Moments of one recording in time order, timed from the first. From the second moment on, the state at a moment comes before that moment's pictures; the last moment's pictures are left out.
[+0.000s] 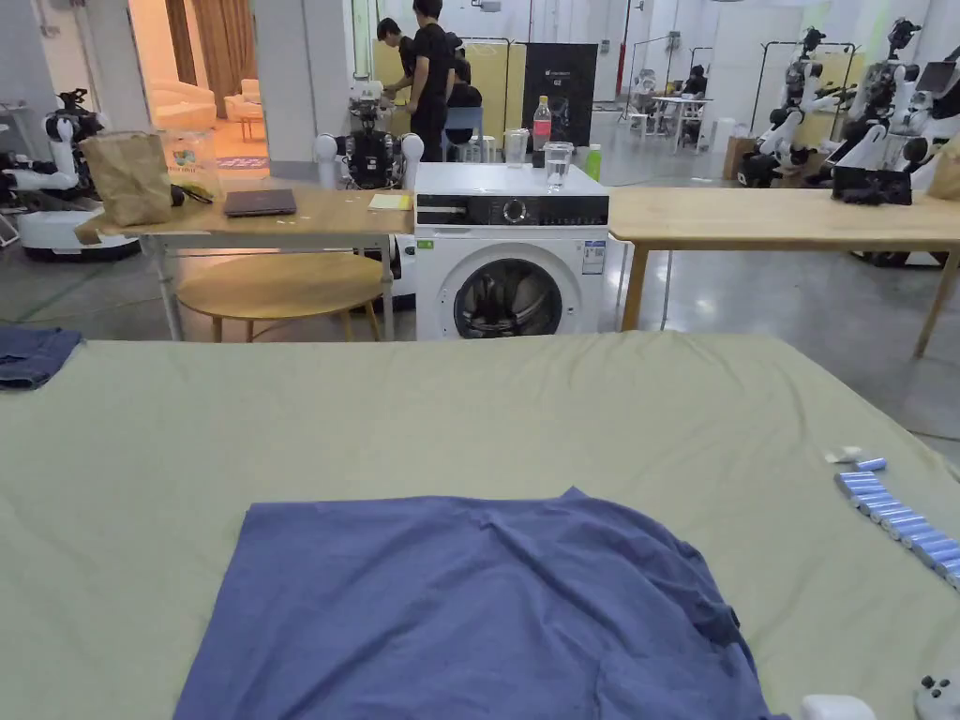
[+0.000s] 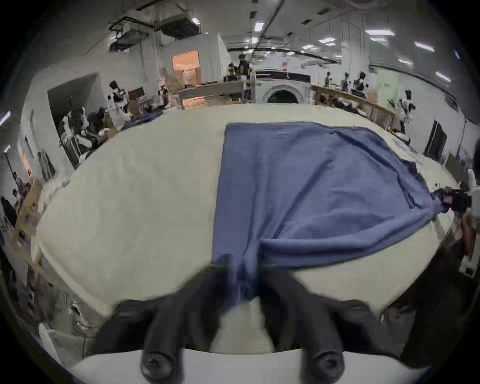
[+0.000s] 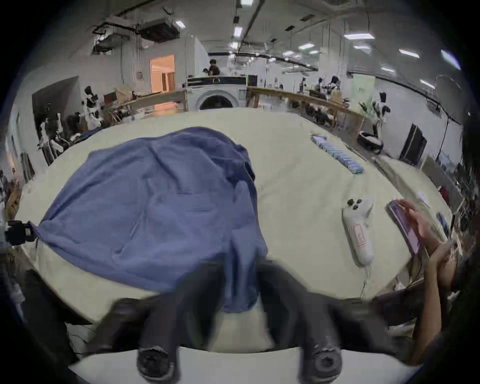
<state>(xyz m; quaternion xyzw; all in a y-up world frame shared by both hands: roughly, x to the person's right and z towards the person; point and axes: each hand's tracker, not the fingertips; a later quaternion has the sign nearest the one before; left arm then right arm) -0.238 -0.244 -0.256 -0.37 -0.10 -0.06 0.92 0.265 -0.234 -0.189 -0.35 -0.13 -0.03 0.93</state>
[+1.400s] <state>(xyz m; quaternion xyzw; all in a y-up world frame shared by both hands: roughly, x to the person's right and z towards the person) -0.250 -0.248 -0.283 -0.43 -0.16 -0.11 0.88 0.274 -0.199 -0.166 -0.31 -0.11 -0.04 0.94</state>
